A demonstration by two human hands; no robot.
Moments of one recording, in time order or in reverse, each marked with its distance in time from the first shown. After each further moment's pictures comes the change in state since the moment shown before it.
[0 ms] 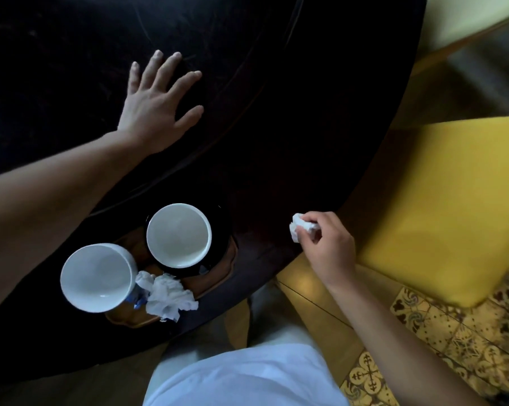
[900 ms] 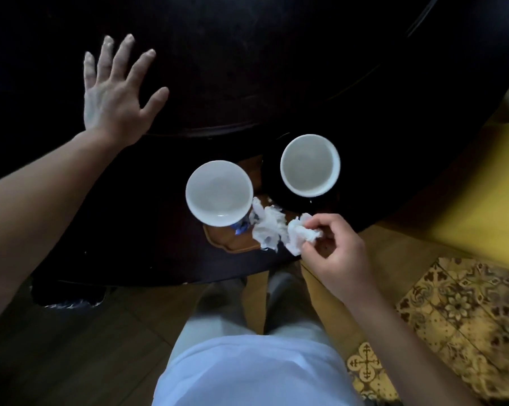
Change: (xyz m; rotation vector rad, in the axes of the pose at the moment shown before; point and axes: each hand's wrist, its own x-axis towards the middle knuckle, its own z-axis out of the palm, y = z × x) left_hand -0.238 -0.192 -0.011 -0.005 0.092 -0.386; right_hand -0.130 -0.169 0.069 0.211 -0.244 -0.058
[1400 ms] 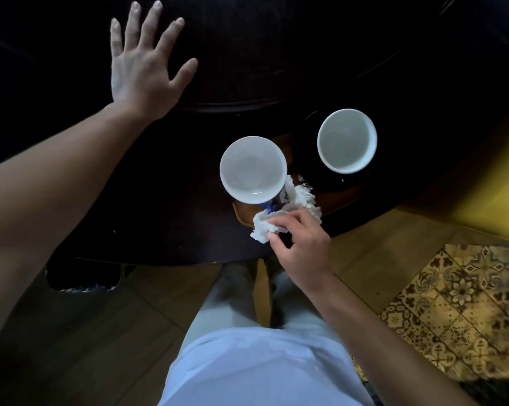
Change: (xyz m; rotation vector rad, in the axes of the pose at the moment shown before) left_hand 0.000 -0.009 0.000 -0.001 0.037 0.027; right_hand -0.018 0.001 0.119 -0.295 0.148 -0.234
